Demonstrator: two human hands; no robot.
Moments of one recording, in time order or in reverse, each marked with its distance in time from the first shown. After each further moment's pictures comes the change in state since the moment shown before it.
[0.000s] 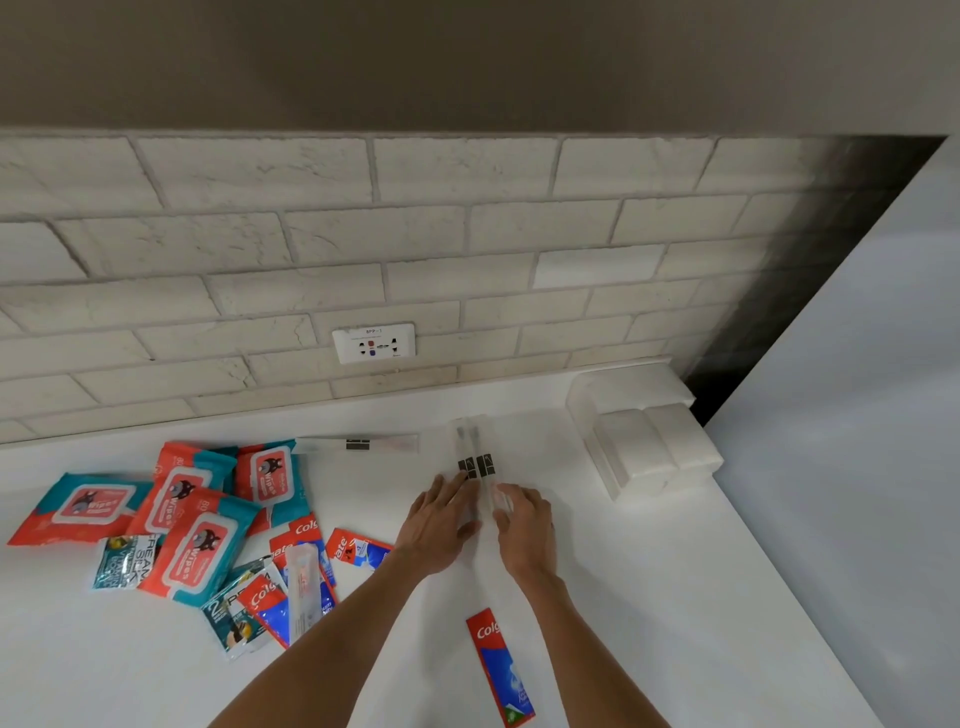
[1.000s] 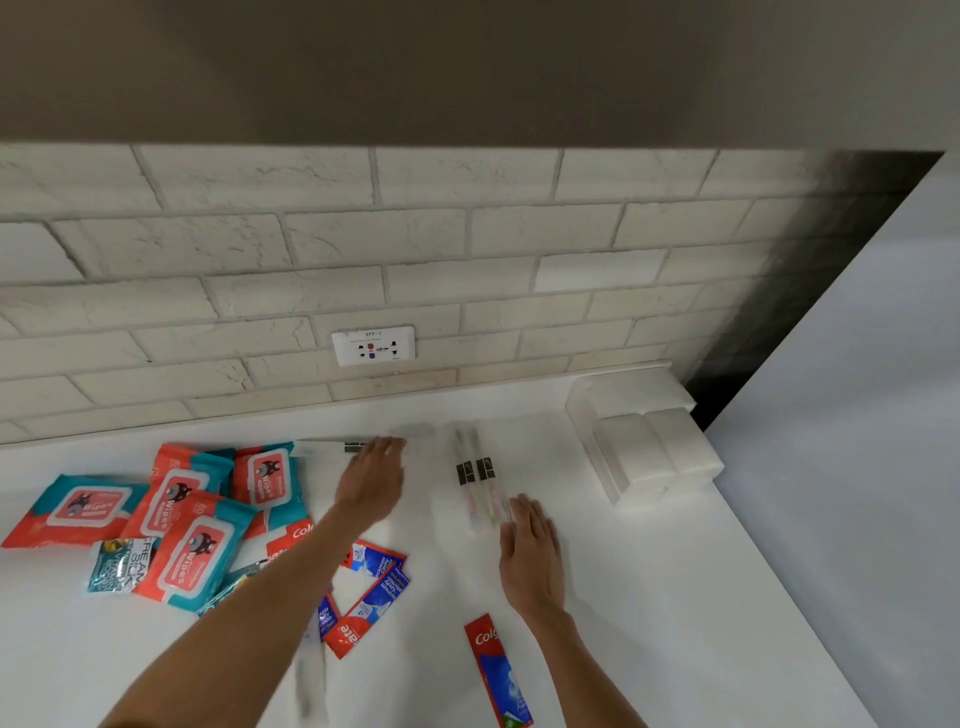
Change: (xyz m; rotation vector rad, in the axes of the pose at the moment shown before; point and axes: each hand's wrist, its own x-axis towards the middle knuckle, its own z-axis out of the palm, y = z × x) left_hand 0.025 -0.077 -0.068 0.115 0.276 -0.148; right_hand -0.018 0.044 0.025 -0.121 0.032 -0.106
